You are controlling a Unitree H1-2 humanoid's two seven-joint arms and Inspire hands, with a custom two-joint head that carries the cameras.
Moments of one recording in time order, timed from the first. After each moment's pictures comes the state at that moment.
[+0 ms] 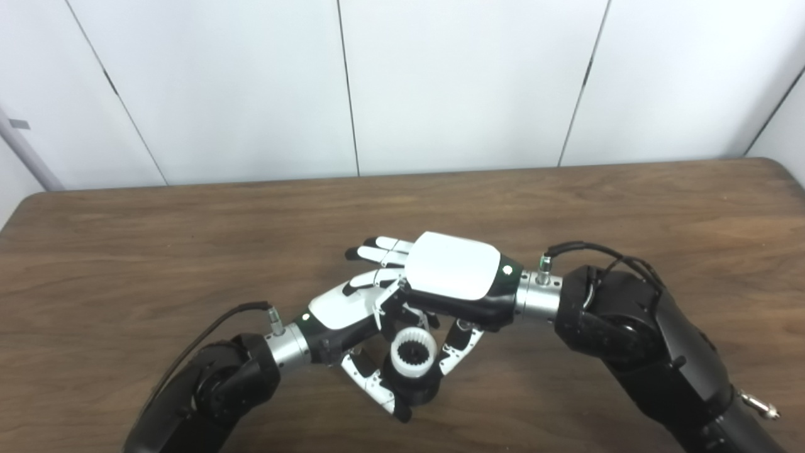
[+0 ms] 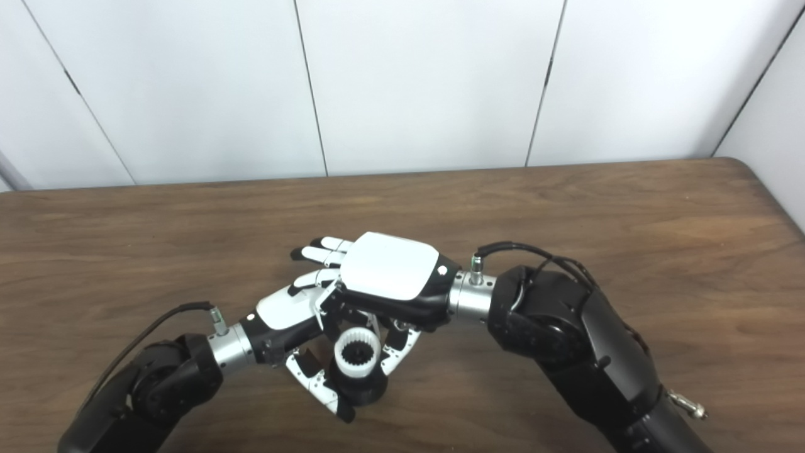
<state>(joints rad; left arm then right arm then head) -0.36 0.39 -0.44 0.05 0.52 -0.45 -0.38 -0.47 -0.35 0.41 -0.31 -0.64 -0.35 0.62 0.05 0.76</state>
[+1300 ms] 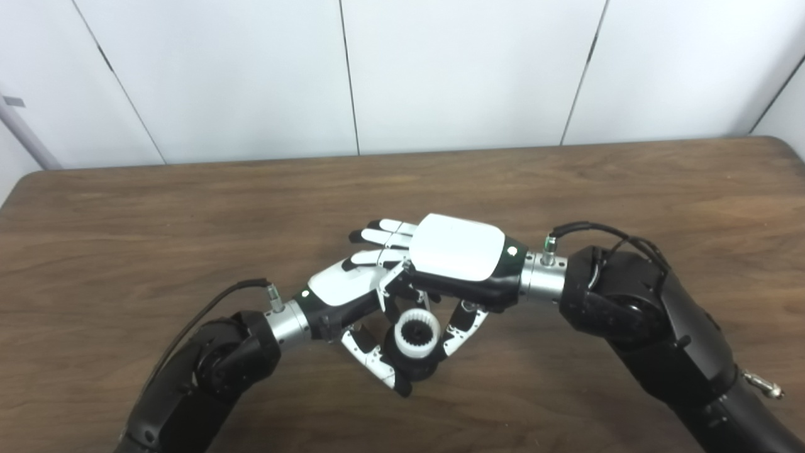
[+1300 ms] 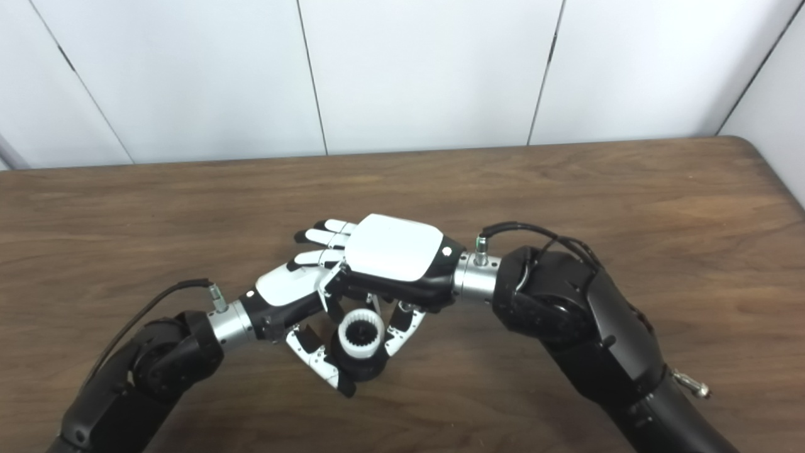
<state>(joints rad) -0.36 0.38 -0.42 0.04 0.52 -0.45 -0.39 -0.47 -0.37 0.41 -0.31 -0.62 -0.35 0.63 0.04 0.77</state>
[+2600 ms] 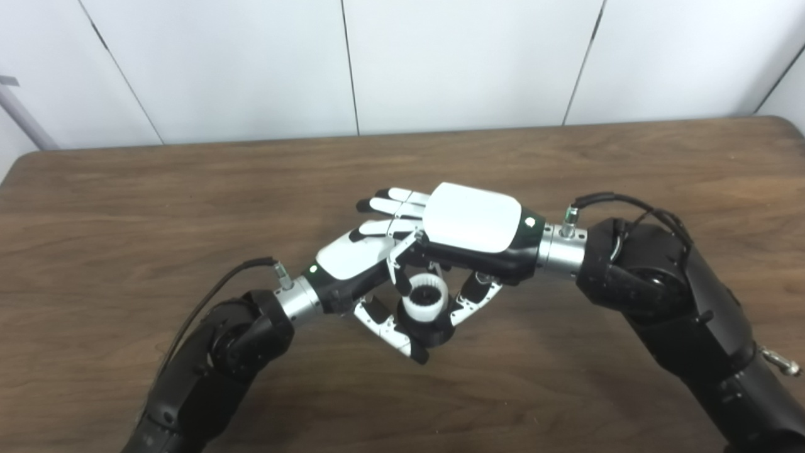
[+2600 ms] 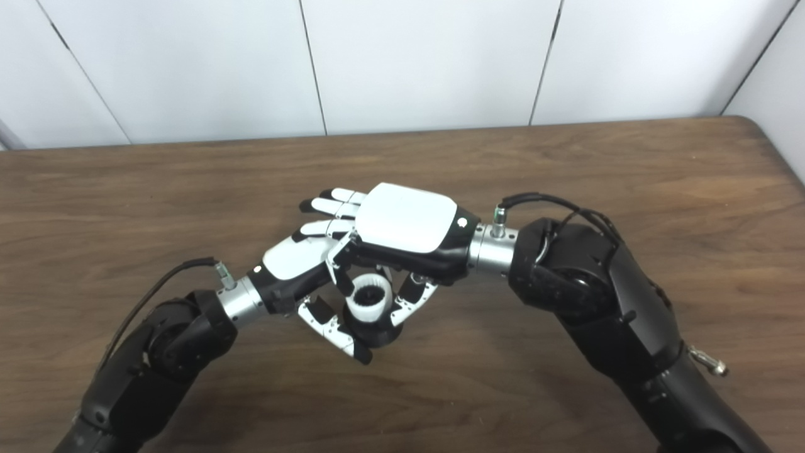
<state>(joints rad) -0.35 0.32 -0.39 0.03 0.56 -0.44 -0.34 -0.47 -0.40 0.38 -0.35 -0.57 -0.35 0.64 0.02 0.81</state>
